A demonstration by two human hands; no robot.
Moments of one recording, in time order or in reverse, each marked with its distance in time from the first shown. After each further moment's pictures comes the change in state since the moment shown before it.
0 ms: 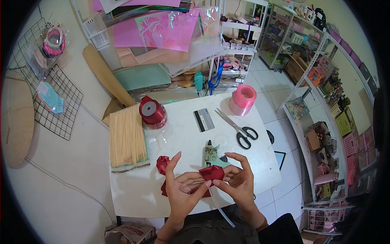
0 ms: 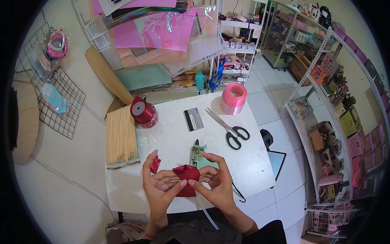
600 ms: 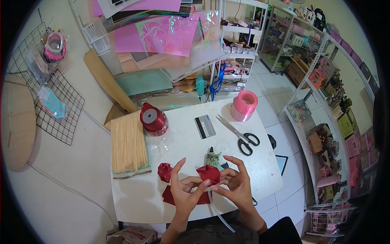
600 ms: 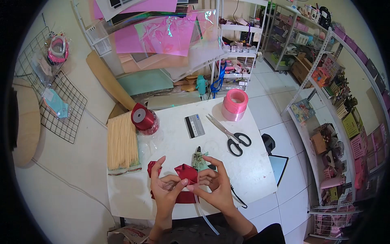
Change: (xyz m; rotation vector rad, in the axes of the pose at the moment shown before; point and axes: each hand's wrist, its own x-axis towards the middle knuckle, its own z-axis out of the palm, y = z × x) left_hand 0.012 -0.036 -0.006 0.006 0.056 0.004; right_hand 0.010 0.013 -0.007 -0.004 -0.011 0.029
